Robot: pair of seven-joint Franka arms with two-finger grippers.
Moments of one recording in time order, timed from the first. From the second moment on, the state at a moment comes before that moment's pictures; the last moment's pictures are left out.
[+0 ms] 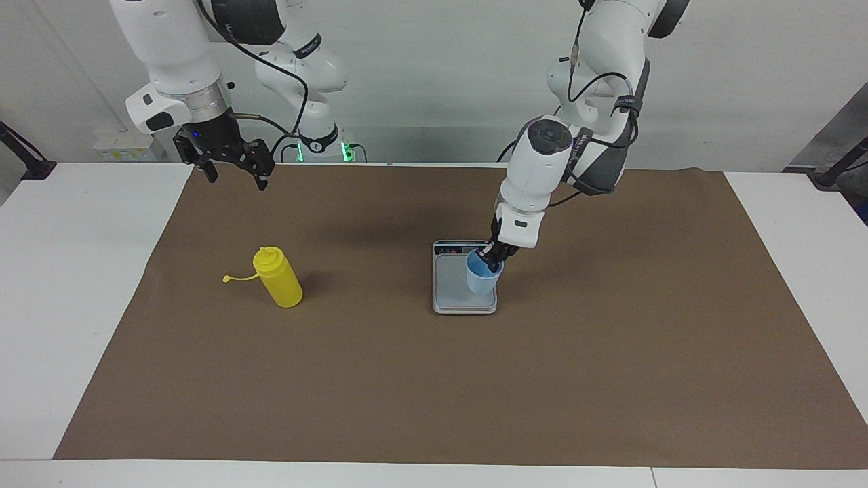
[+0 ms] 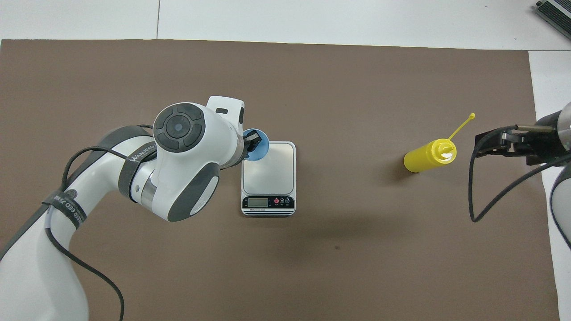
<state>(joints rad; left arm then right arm) -0.09 0.29 -0.51 -1.82 0.09 2.20 -1.16 -0.07 -0.04 0.10 -1.63 -0.04 1.58 0.21</state>
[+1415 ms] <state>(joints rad) -0.10 0.33 -0.53 -1.87 0.17 2.28 -1.22 -0.07 -0.04 0.10 -1.63 -0.04 1.58 0.21</state>
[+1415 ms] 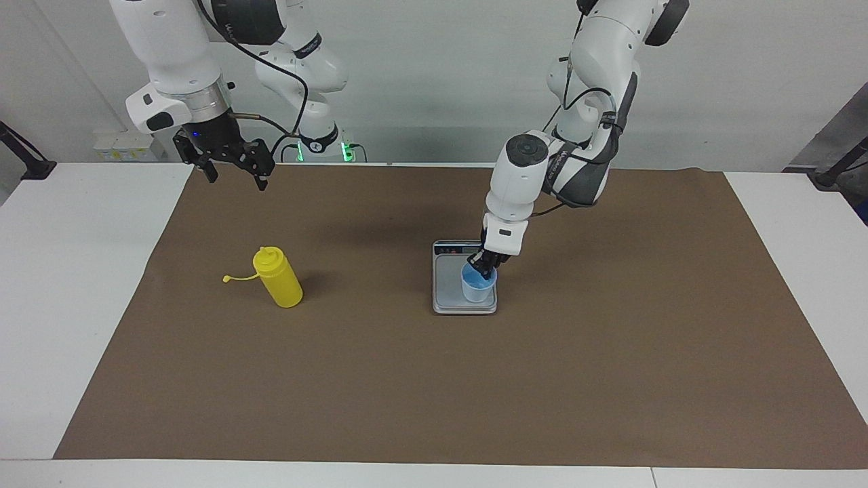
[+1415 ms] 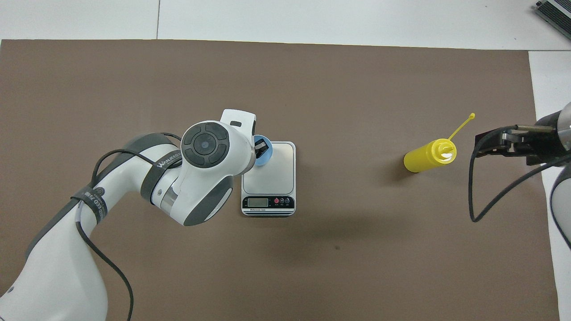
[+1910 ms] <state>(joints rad) -0.10 0.33 -0.53 -1.79 0.18 2.17 -1.22 -0.07 -0.04 0.10 -1.63 -0.04 1.58 0.21</state>
